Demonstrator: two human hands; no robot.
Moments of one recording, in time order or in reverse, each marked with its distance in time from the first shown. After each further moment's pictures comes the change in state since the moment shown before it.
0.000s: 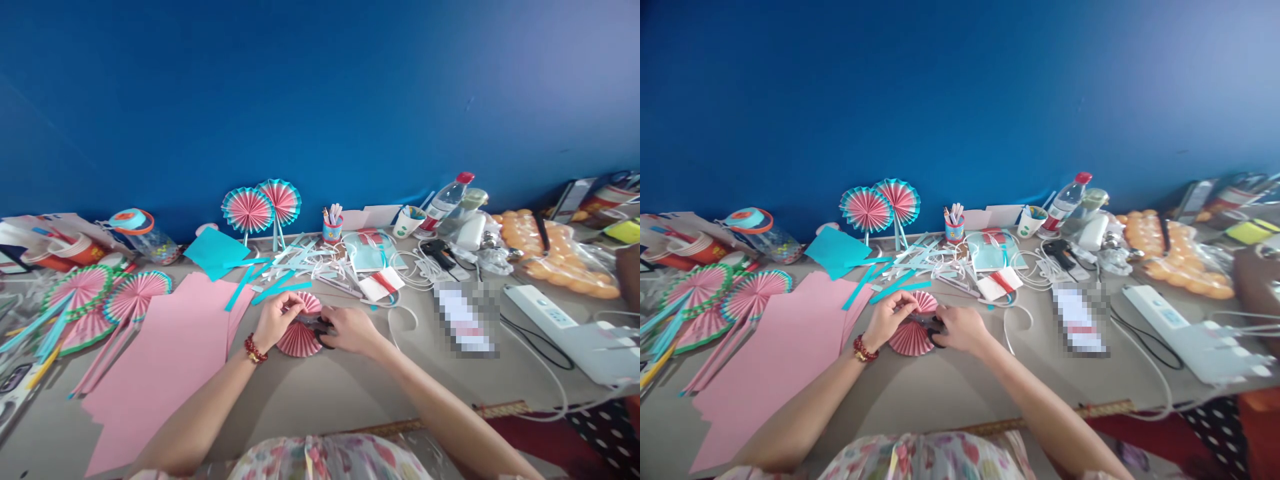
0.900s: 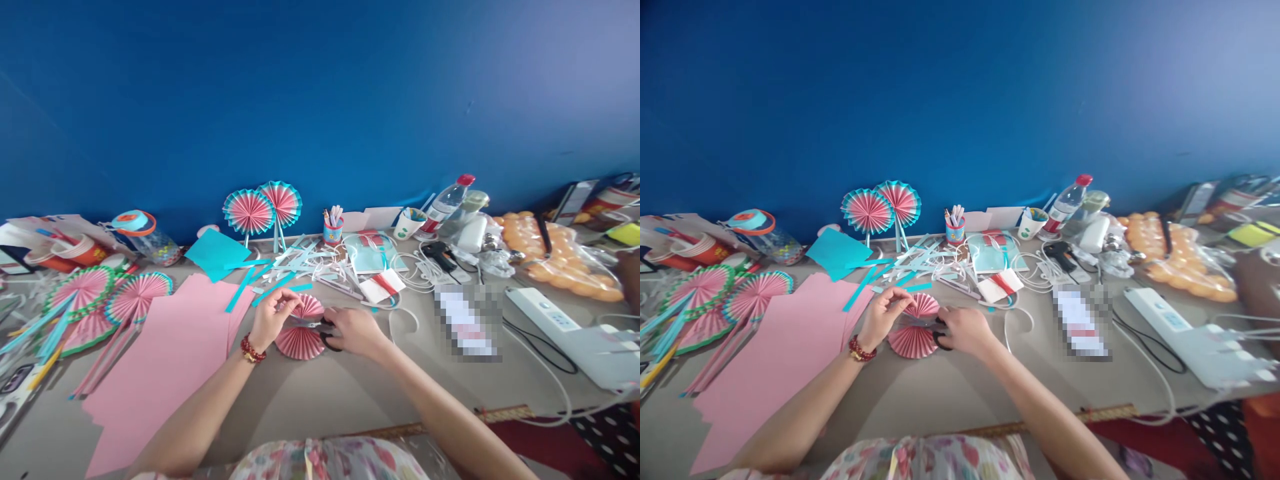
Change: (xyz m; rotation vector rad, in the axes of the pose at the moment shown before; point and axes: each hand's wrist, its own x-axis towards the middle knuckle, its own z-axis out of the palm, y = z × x) left_hand 0.003 0.010 -0.009 -0.070 0.091 0.019; right_hand -0.004 0.004 -0.006 -0.028 0.028 -0.016
